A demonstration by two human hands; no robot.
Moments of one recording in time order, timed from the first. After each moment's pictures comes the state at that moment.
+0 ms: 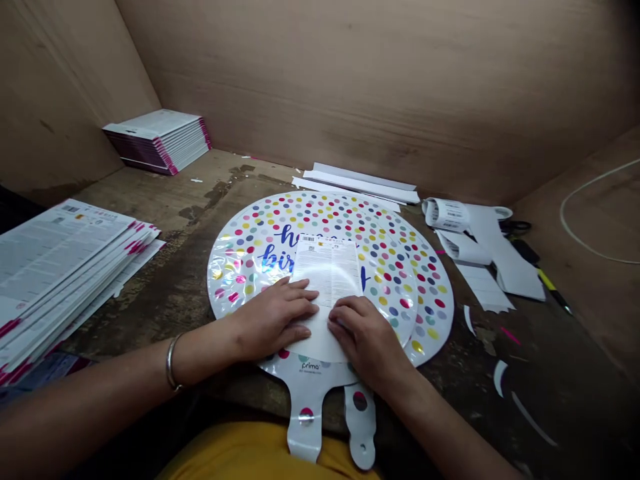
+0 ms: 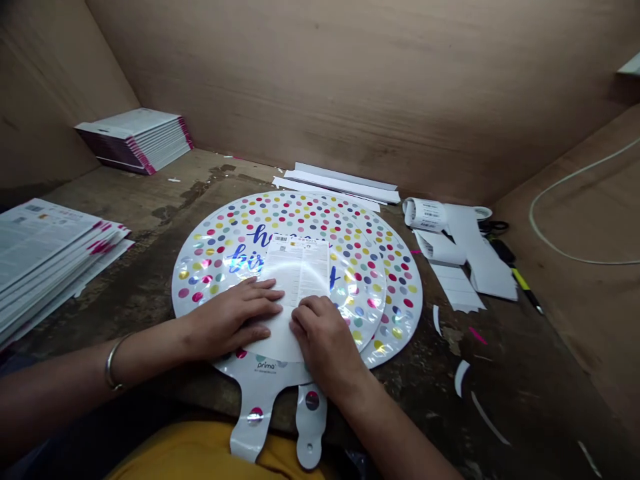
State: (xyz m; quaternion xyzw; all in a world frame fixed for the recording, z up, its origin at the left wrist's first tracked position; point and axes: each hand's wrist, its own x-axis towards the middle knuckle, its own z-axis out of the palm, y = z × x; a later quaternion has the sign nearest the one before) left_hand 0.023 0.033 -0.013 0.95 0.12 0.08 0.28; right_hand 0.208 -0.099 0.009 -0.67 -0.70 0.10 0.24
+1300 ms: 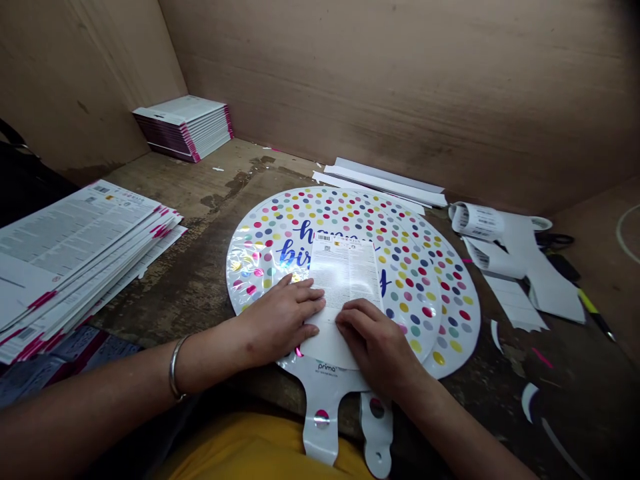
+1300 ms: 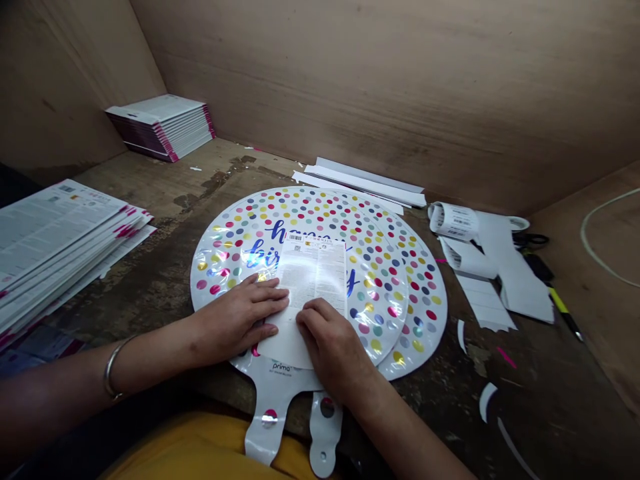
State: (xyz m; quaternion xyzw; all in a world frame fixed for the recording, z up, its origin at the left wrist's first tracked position) left_hand 0.017 0.021 -0.004 0.95 0.19 0.04 0.23; right_hand 0.200 -0.087 -0.004 -0.60 -0.73 0.19 0.26
